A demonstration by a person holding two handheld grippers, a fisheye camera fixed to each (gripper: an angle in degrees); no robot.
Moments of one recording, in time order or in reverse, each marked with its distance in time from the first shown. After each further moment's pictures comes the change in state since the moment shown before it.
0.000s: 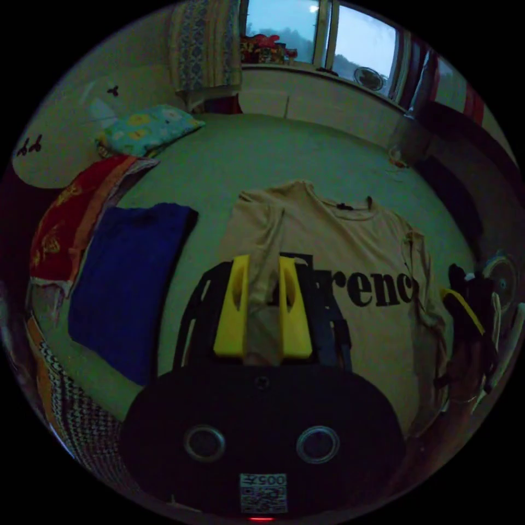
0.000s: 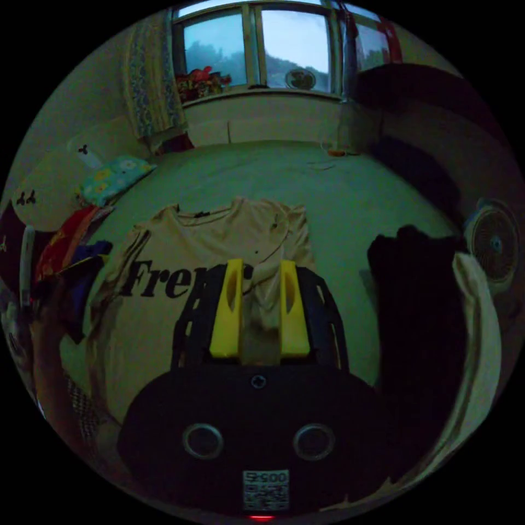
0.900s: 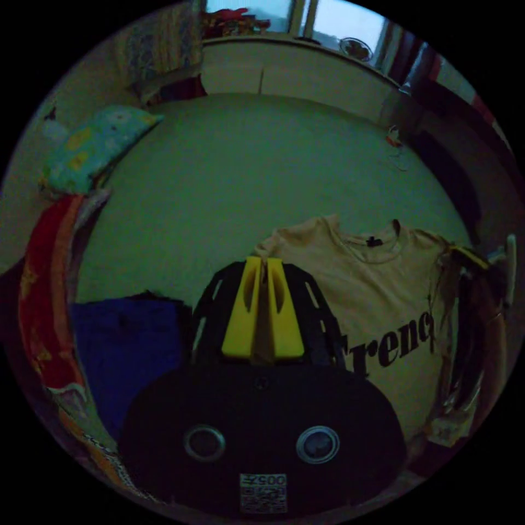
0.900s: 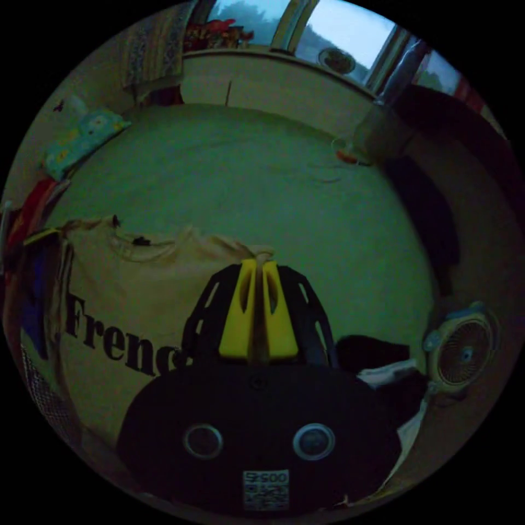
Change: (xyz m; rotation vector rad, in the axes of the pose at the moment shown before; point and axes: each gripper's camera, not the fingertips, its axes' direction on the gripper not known) left arm -0.040 -0.202 0.024 -0.128 0.040 0.164; right arm 0.012 -0.239 0.065 -0.189 0.164 -0.190
